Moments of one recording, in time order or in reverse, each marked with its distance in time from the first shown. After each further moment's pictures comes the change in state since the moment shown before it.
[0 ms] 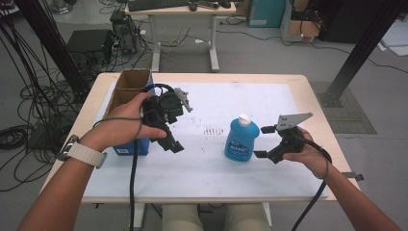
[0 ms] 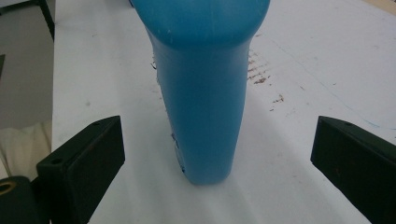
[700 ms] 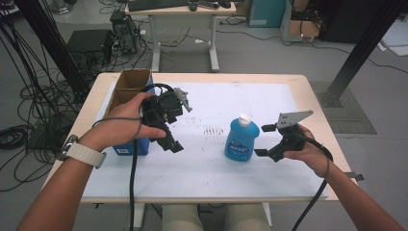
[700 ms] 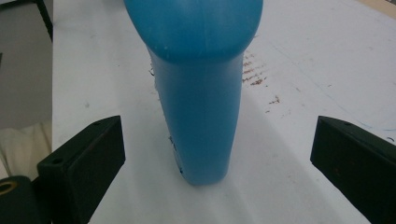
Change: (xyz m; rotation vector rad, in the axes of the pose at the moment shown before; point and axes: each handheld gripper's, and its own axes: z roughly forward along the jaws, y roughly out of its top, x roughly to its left) left arm 0.000 -0.001 0.000 0.001 0.002 -0.001; right arm -0.001 0.006 -0.003 0.011 -0.005 -0.001
